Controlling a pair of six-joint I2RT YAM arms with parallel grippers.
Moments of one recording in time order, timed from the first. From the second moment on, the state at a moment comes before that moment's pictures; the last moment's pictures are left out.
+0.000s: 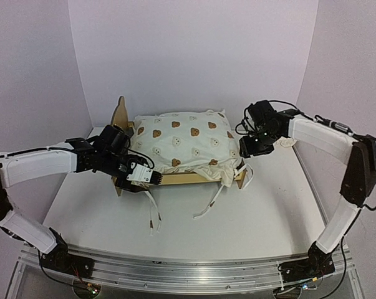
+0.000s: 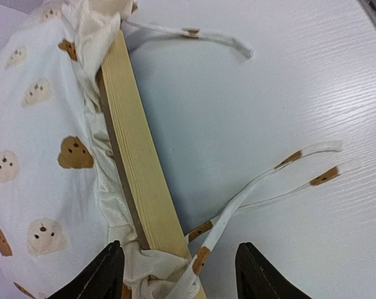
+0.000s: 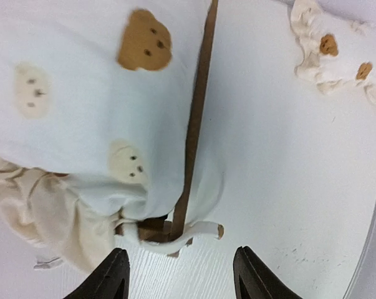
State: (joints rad) left arm -0.71 1.41 1.02 -0.48 0.25 1.21; right arm 0.49 1.74 1.51 -0.81 0.11 0.19
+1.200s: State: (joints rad) left arm -0.62 0.98 0.56 -0.22 0.28 -0.29; right arm 1.22 2.17 1.51 -0.32 0.13 0.62
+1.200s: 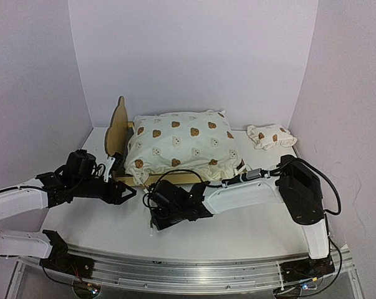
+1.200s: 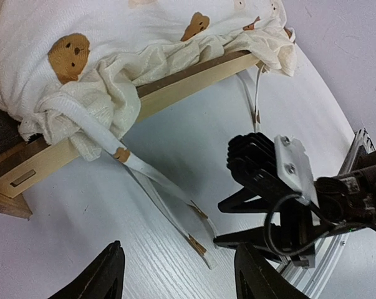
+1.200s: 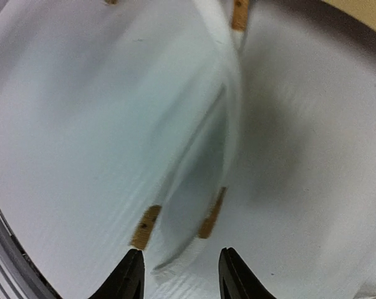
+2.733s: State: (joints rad) left arm -0.61 1.45 0.43 0.45 0.18 -0.82; right arm 1.15 2.17 1.38 0.03 -0.37 0.68
